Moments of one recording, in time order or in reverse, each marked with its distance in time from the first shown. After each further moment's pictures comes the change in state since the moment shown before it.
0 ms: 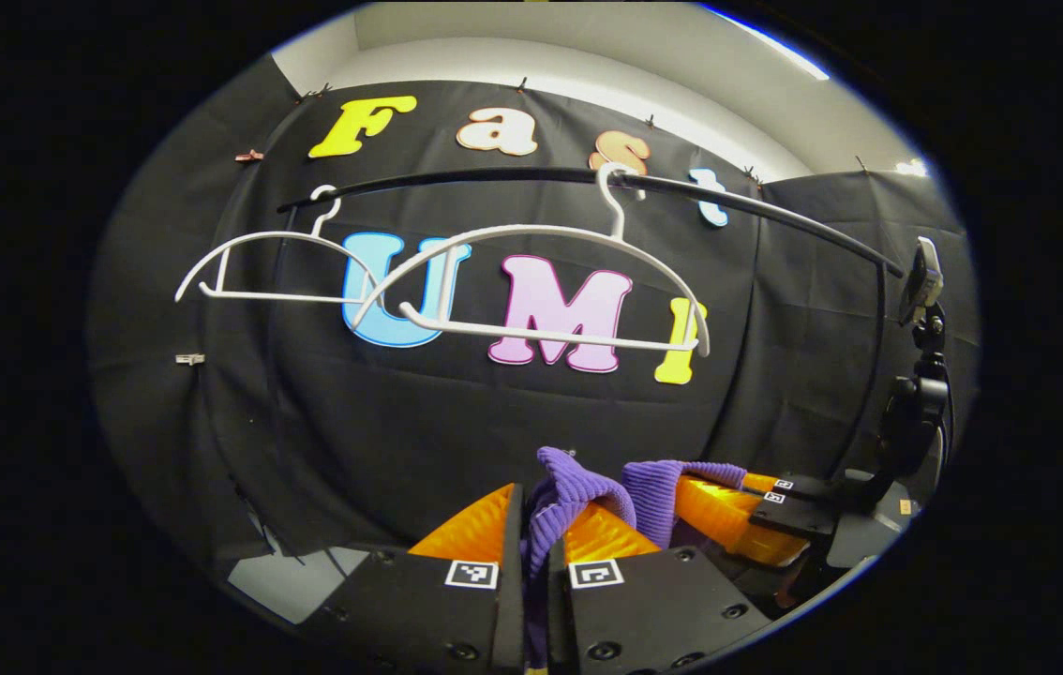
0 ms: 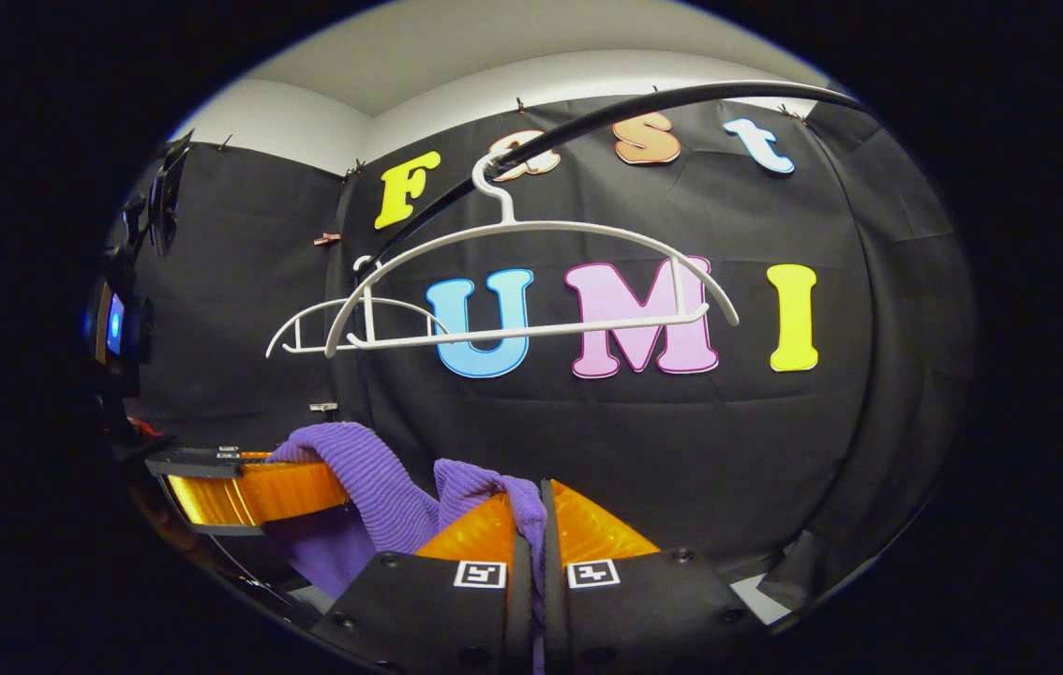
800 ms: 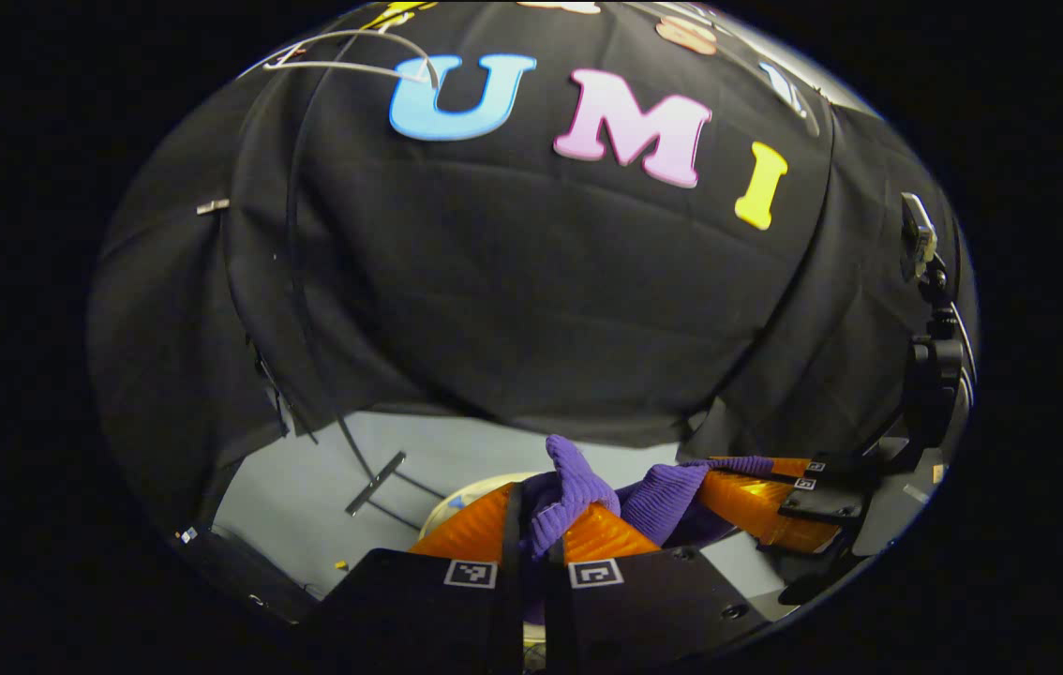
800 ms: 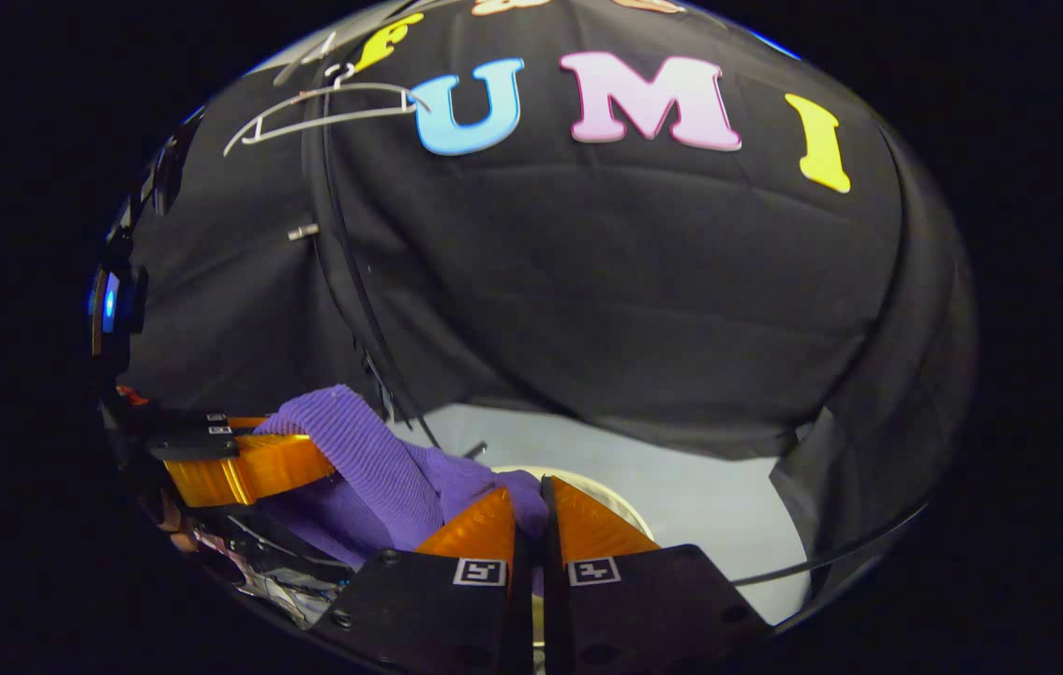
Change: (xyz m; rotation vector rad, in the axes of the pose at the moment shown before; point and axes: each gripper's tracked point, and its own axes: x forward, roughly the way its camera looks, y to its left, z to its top) left arm 0.042 0.054 -0.305 -0.081 0.534 0.171; right arm -0.004 -0.042 -0.328 -0.014 0.642 -0.010
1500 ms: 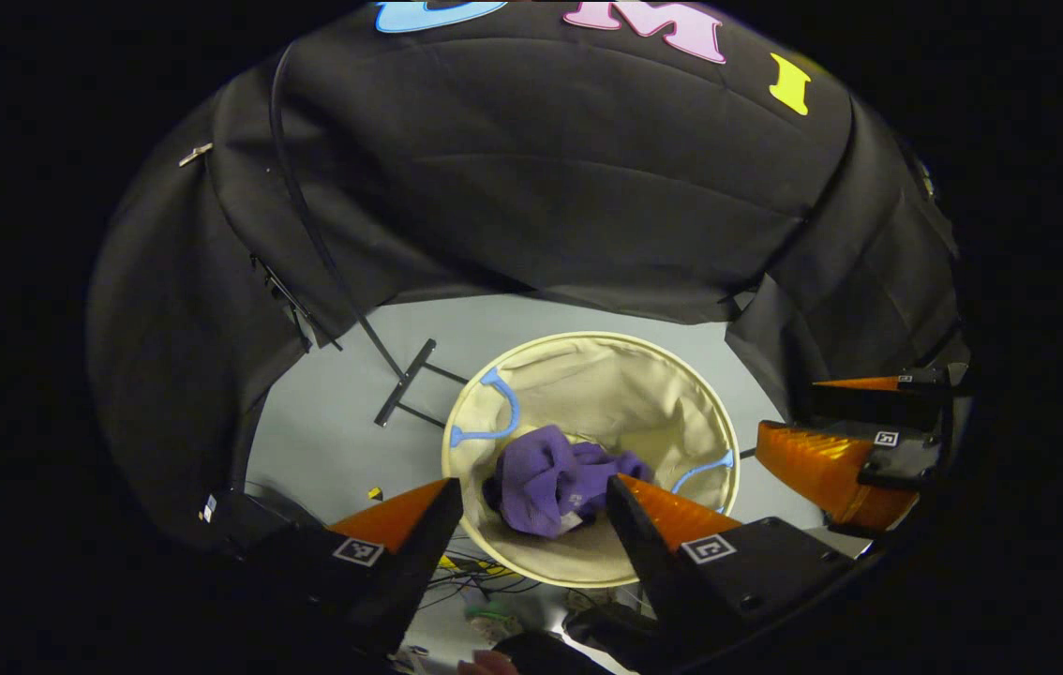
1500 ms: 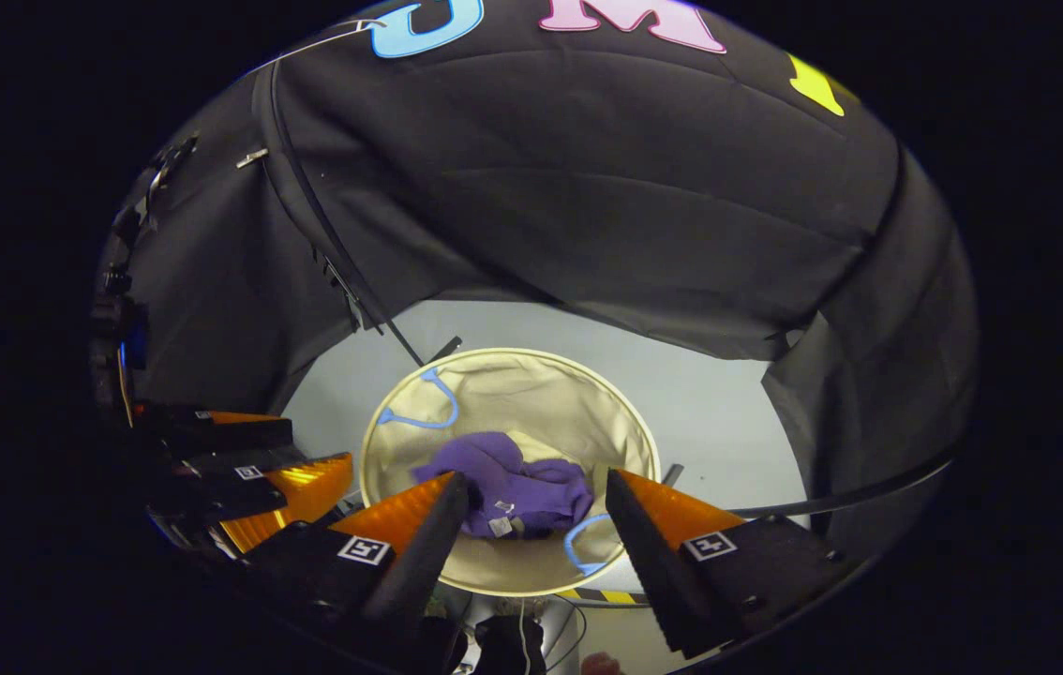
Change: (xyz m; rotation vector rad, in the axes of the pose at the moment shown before) left arm 0.057 0.025 -0.109 0.034 0.331 0.081; right arm 0.029 -0.012 -0.087 0.026 0.284 -0.072
